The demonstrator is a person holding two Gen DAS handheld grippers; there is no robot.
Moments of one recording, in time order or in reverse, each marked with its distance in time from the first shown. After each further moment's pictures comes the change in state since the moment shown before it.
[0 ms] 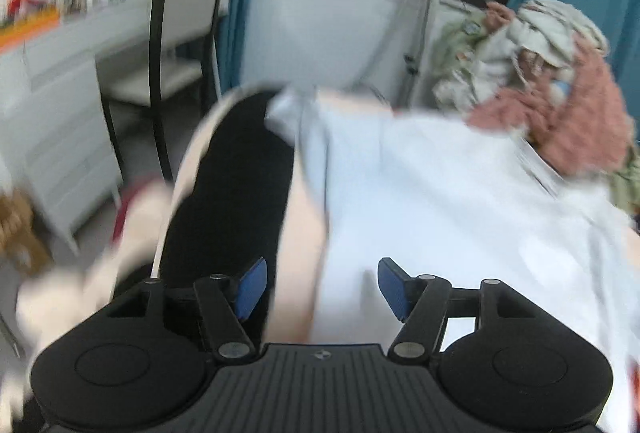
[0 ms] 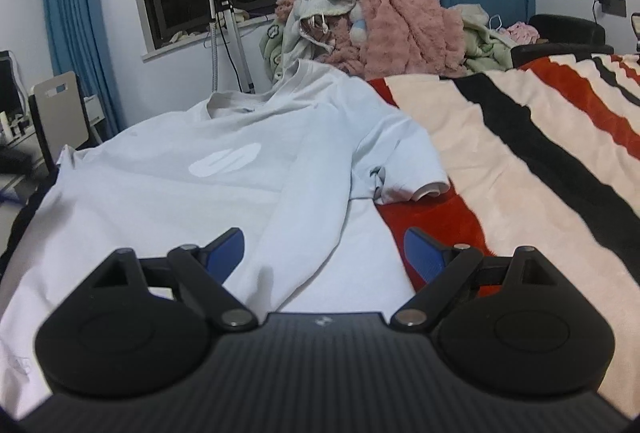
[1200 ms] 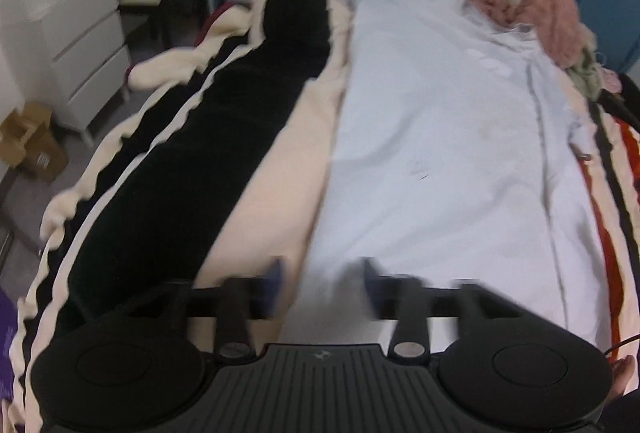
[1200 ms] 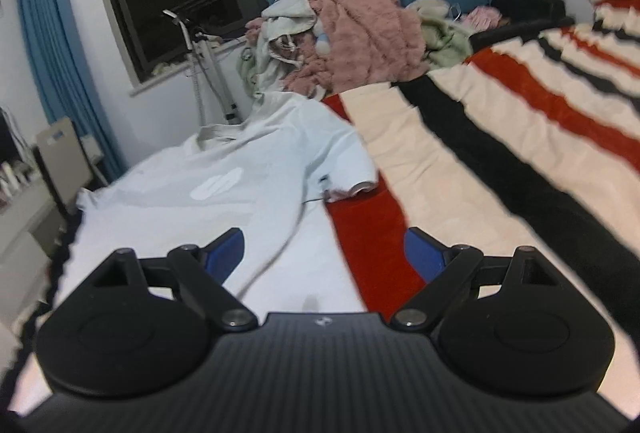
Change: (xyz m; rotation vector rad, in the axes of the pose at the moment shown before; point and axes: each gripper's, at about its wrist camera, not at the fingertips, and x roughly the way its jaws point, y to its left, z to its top) left arm -0.222 0.079 -0.169 0.076 0.199 -0.054; right arm -0.096 -0.055 0.013 0.176 0.010 0.014
